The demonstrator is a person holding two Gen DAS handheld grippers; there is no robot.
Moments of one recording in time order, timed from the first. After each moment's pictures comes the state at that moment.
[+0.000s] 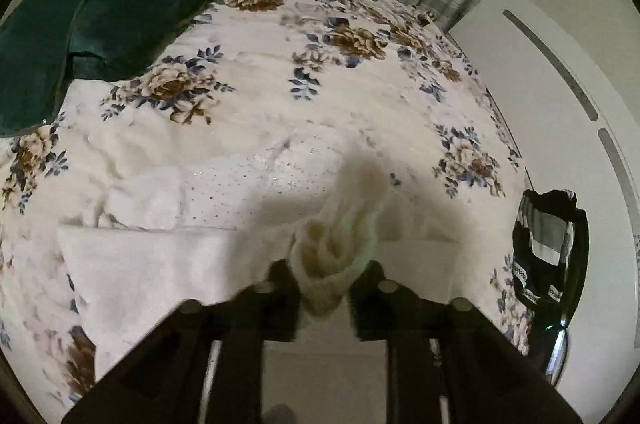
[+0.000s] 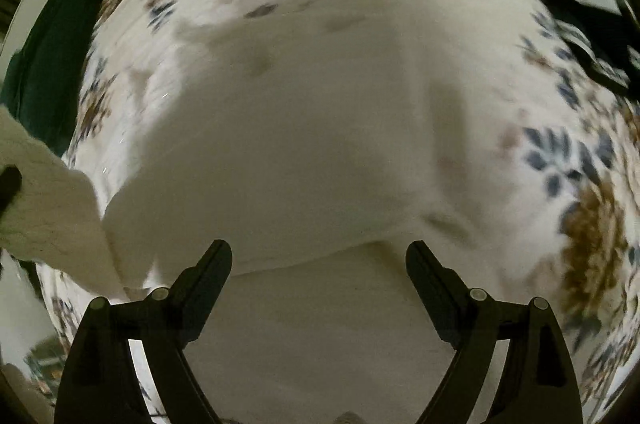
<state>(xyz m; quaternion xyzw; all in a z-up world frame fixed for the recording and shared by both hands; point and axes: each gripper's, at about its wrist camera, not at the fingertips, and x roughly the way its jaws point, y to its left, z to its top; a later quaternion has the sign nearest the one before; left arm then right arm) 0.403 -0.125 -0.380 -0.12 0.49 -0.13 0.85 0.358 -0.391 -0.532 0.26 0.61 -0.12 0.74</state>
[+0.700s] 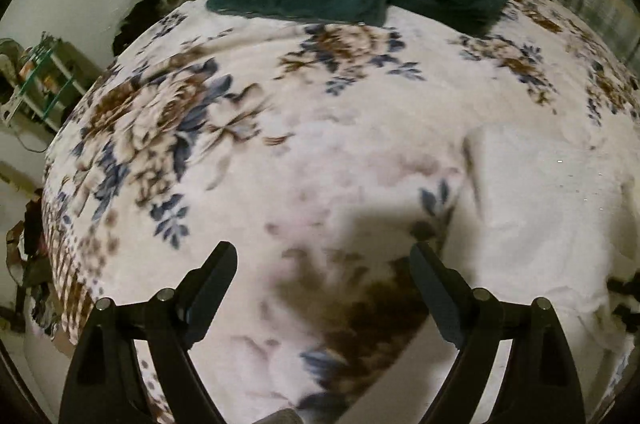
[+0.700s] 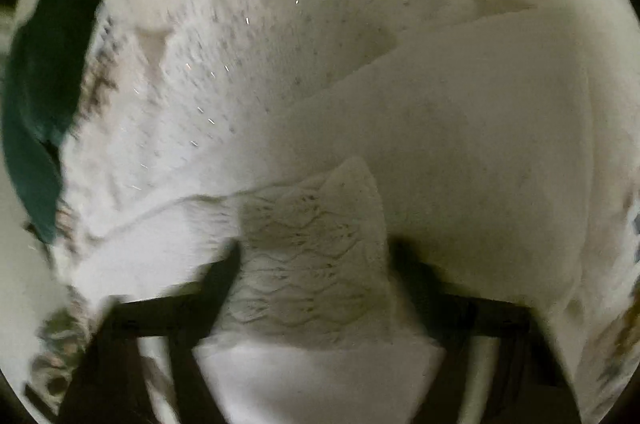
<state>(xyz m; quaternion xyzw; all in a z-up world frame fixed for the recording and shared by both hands) 0.284 0.126 -0.461 -0.11 0.53 0.23 0.81 0.470 -0.295 -0.596 0.20 0.66 -0.05 0.72</state>
